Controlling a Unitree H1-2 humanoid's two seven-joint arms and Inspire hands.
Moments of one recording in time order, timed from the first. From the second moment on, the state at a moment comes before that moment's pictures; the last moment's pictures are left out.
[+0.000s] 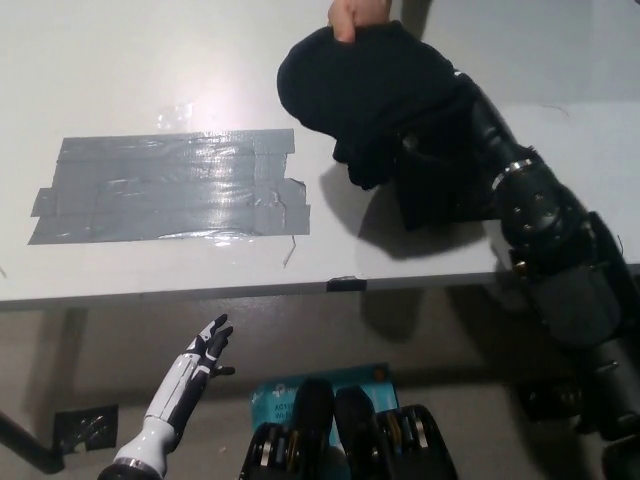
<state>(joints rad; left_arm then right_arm) -0.14 0.18 -0.11 0.26 0.12 -0.11 -0.09 -0.83 -0.15 0.19 0.43 -0.37 0.25 0.05</state>
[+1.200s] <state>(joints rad) -0.14 0.20 -0.11 0.26 0.13 -0.12 -0.10 -0.90 -0.19 0.00 0.63 -0.41 -0.09 -0.39</state>
